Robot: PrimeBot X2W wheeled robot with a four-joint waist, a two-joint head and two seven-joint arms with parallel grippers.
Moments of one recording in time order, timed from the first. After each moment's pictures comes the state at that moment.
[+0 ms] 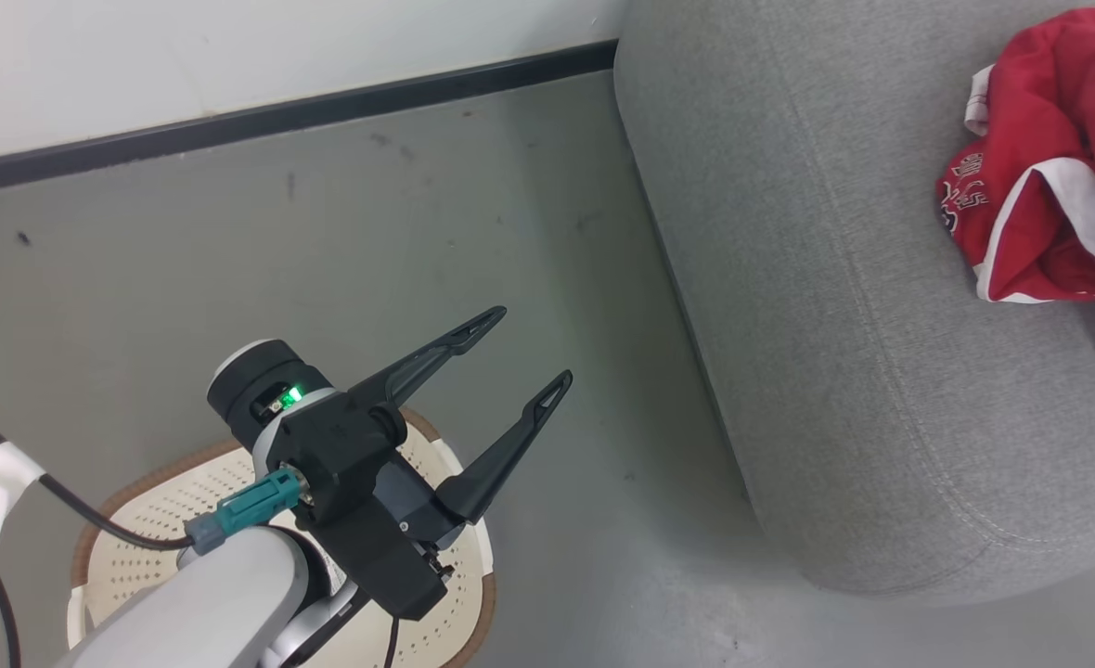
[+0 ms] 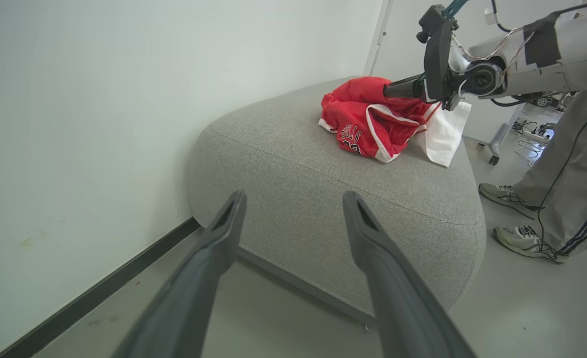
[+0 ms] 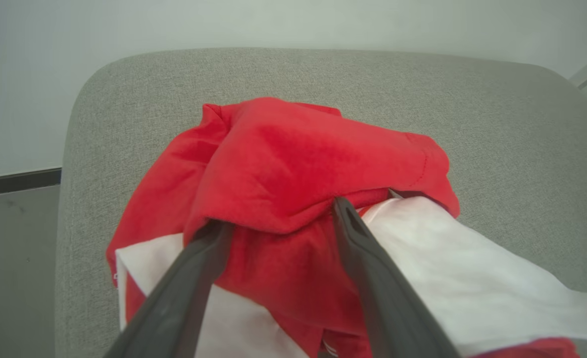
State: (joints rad) left arm -0.67 0.48 -0.82 -0.02 -0.61 -0.11 -0.13; right arm -1.09 -0.56 0.64 0.97 0.74 0.02 0.02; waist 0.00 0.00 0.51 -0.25
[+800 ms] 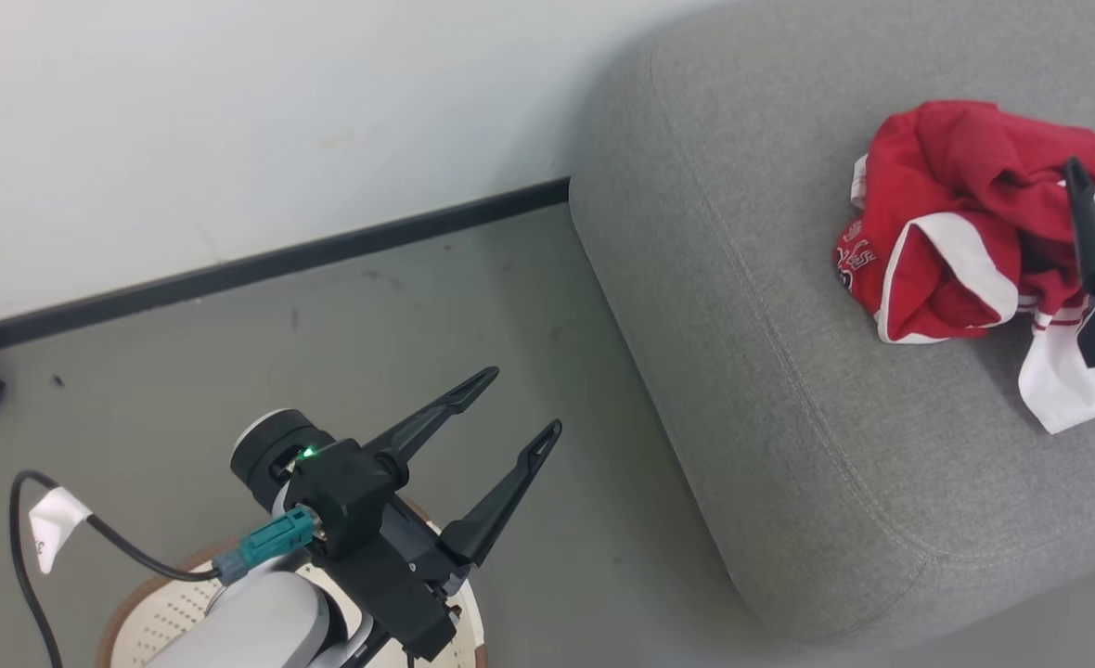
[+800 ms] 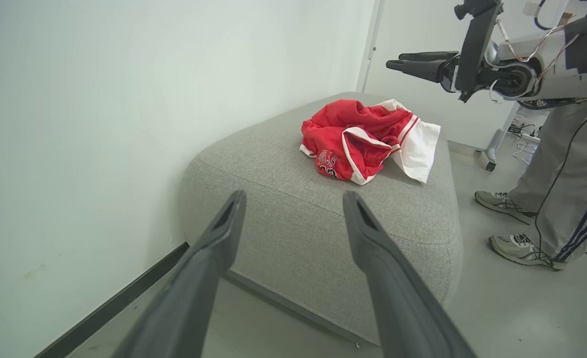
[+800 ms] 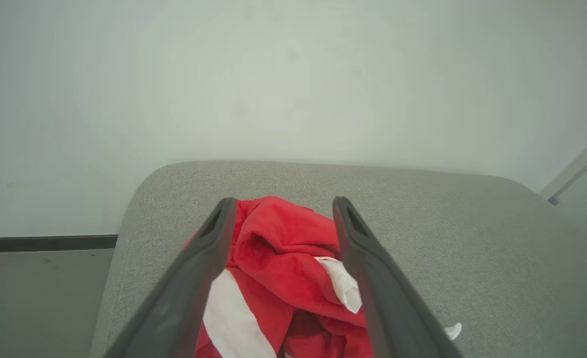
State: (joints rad) left arm -0.59 0.43 -0.84 0.09 -0.64 -0.11 -0.20; right arm -0.96 -0.59 0.67 0.83 0.66 0.05 -0.21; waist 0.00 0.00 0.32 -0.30
